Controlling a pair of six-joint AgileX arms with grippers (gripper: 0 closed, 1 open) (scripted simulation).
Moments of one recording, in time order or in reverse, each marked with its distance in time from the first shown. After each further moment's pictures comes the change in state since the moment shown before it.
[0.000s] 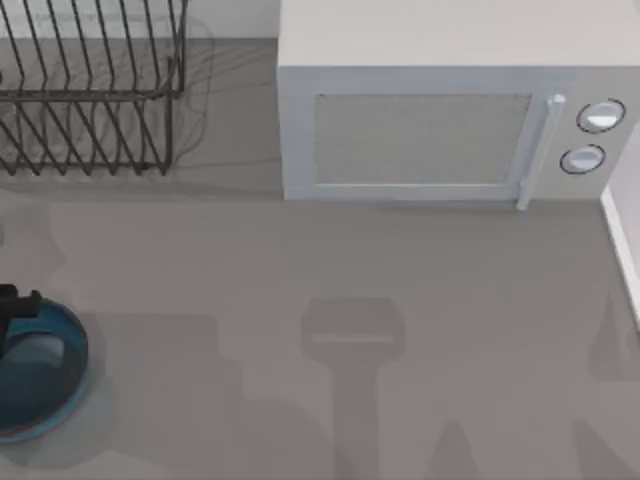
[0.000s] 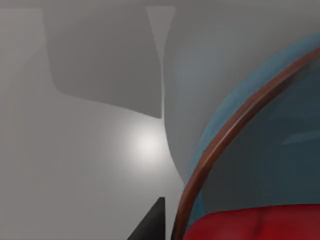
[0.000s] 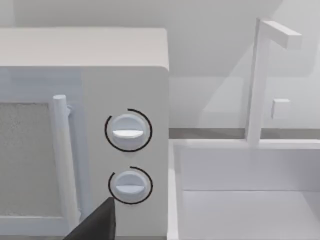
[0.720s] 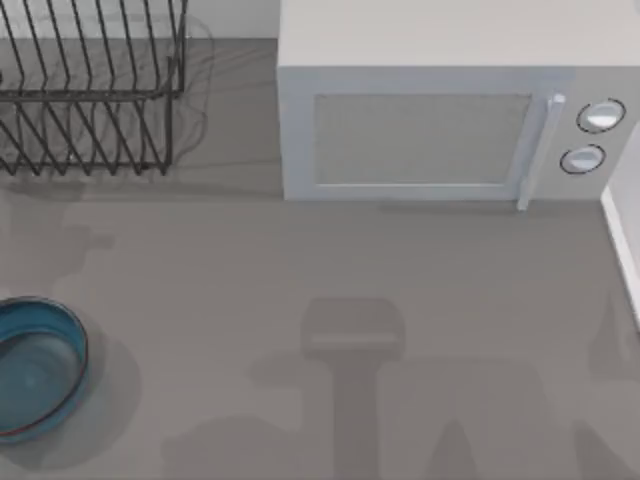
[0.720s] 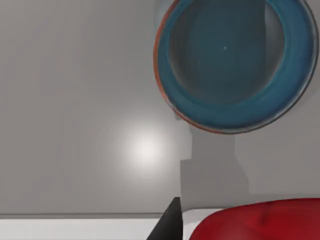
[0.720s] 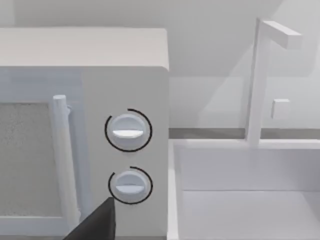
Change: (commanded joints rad) left arm -0.013 -0.080 0.763 -0.839 -0.001 -0.014; right arm 0.000 0.000 0.000 0.000 0.000 0.000
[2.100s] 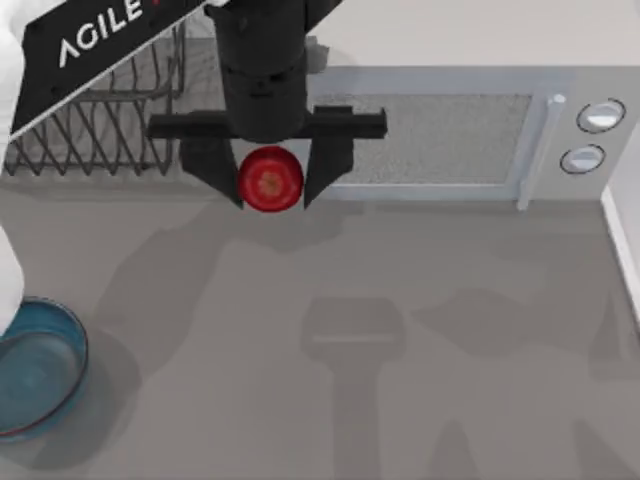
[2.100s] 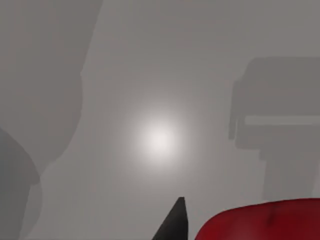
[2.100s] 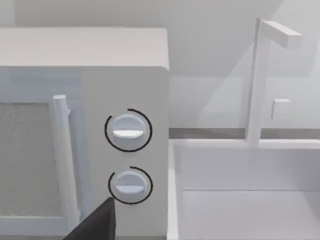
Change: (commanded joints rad) left arm -0.748 0.594 0.380 0.194 -0.032 -0.726; right arm 0.000 0.000 0.000 0.000 0.000 0.000
